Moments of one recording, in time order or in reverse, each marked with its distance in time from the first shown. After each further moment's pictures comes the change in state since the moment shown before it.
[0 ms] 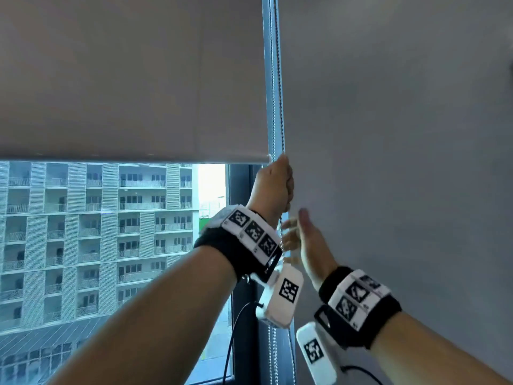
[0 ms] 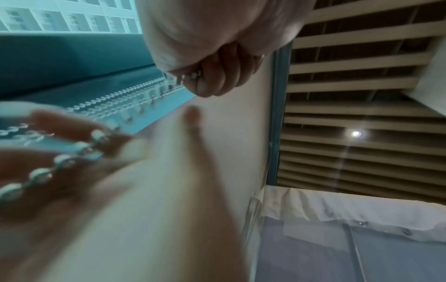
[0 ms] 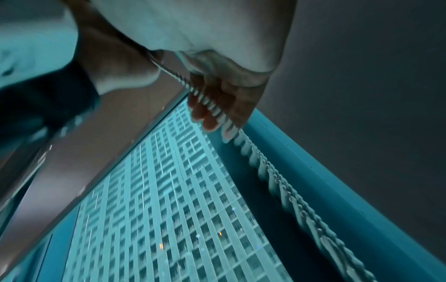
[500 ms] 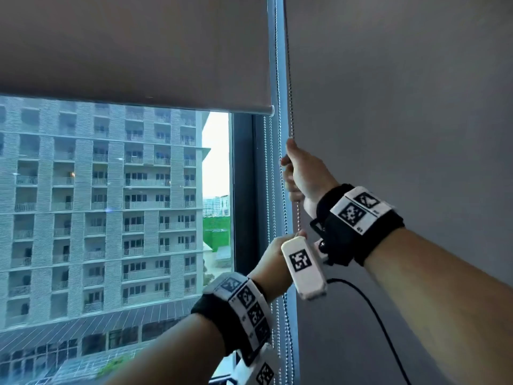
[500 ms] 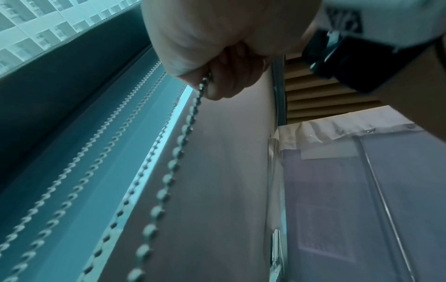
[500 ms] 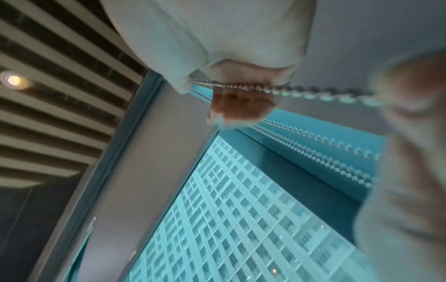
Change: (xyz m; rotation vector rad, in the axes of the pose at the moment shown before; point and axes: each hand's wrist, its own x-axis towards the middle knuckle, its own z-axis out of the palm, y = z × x) left_hand -0.068 -0.073 -0.012 0.096 -0.256 -0.285; right_hand 0.057 -0.096 0.012 0.008 0.030 -0.080
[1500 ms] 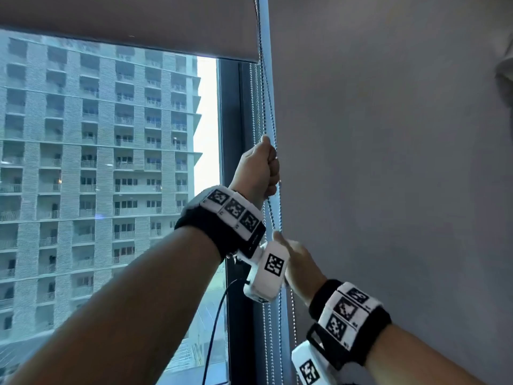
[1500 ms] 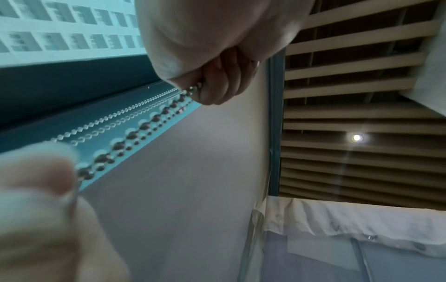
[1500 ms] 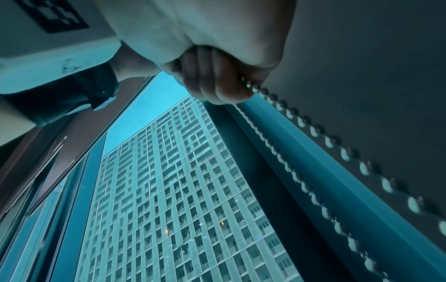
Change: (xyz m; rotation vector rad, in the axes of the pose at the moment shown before) left_hand 0.054 0.122 -0.028 -0.202 0.206 0.233; right_hand -0.075 0.105 -0.011 -0.128 -0.195 0.053
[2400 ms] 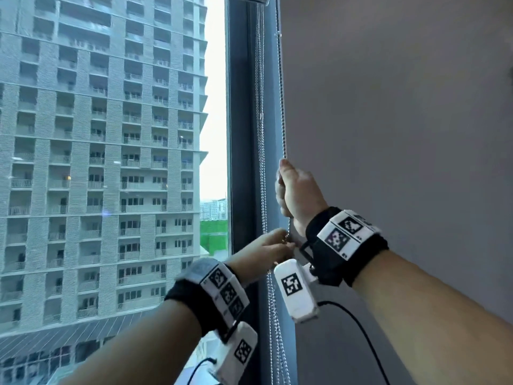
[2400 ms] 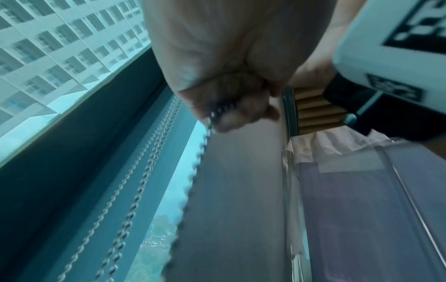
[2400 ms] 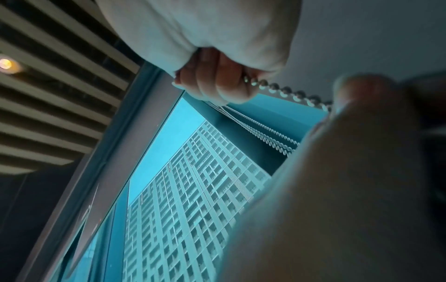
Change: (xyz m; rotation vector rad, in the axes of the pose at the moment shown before) left_hand -0.064 -0.092 -0.040 0.347 -0.362 -0.195; right_hand 0.064 -0.091 -0.005 0.213 0.186 -0.148
